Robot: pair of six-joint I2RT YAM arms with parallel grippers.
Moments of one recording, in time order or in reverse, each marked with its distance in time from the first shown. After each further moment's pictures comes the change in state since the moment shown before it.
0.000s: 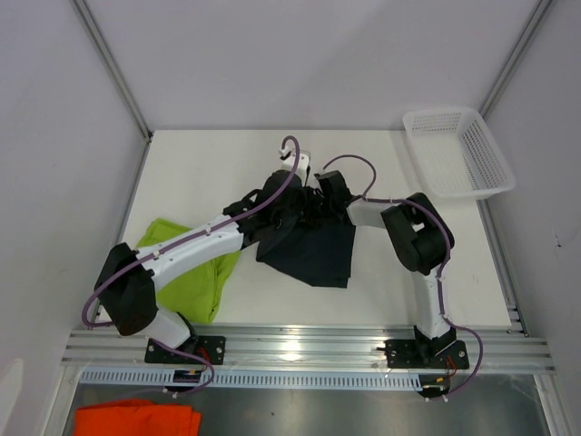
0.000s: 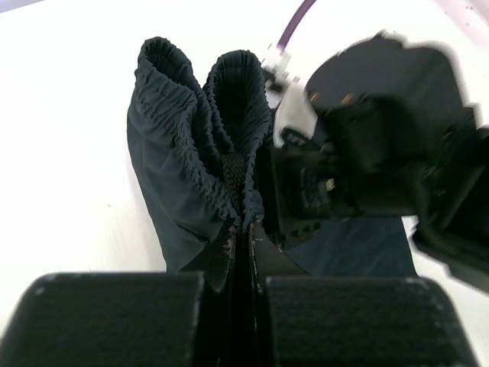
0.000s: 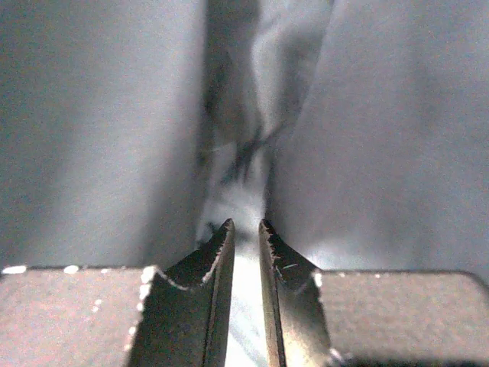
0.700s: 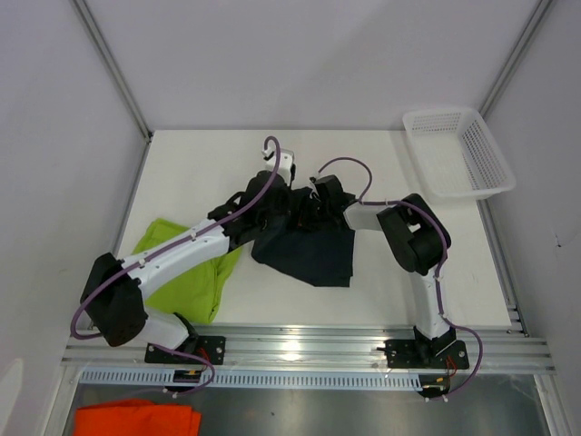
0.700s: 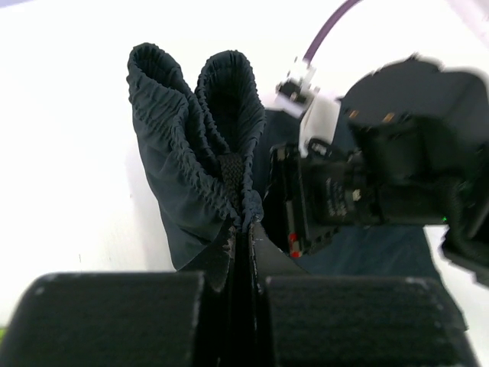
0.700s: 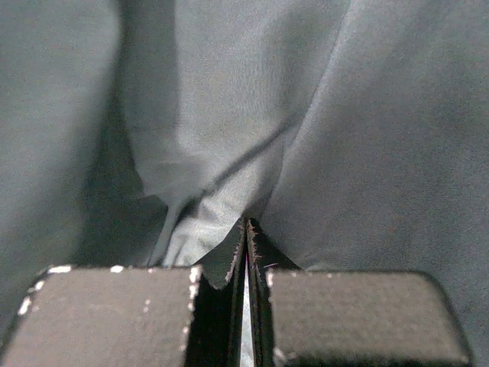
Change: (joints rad) left arm 0.065 -0.093 -0.106 0.027 0.042 0.006; right arm 0.028 0.006 -0.024 0.031 0.021 -0.039
